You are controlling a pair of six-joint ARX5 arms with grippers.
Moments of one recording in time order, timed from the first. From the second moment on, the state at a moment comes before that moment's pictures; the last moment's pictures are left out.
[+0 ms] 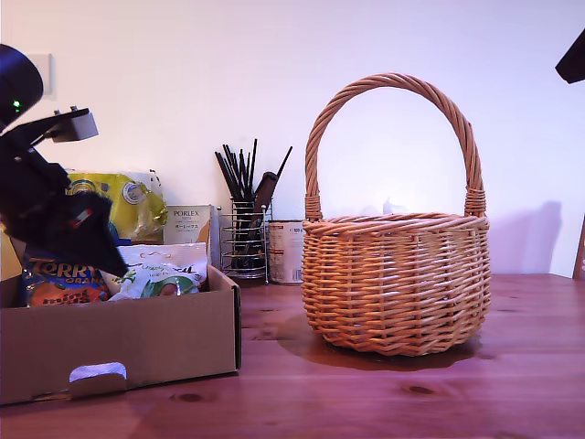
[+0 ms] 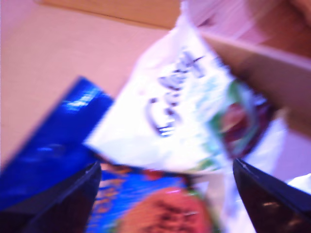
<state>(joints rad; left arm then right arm) -0.13 1.61 0.88 -0.10 0.38 0.44 0.46 0.50 0.59 -0.64 -0.27 -0.08</state>
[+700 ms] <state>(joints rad) -0.15 1.72 0.88 -0.01 0.50 0.28 0.46 0.50 0.59 -0.64 -0.27 -0.08</state>
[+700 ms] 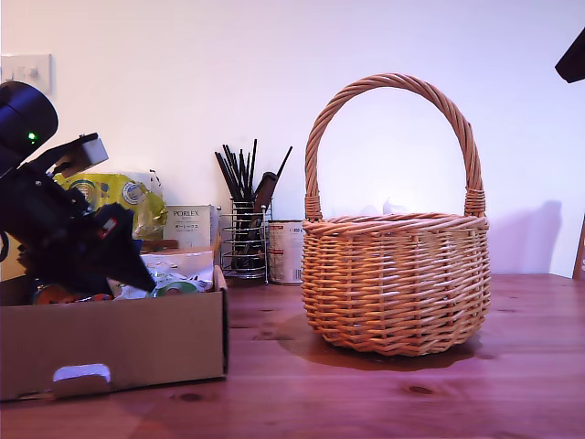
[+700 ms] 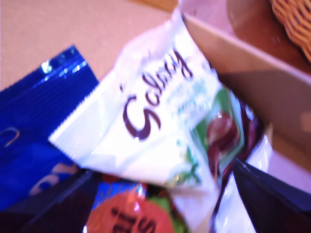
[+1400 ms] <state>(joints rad) -0.31 1.72 0.88 0.07 0.54 0.26 0.46 0.50 0.59 -0.62 -0.25 -0.08</state>
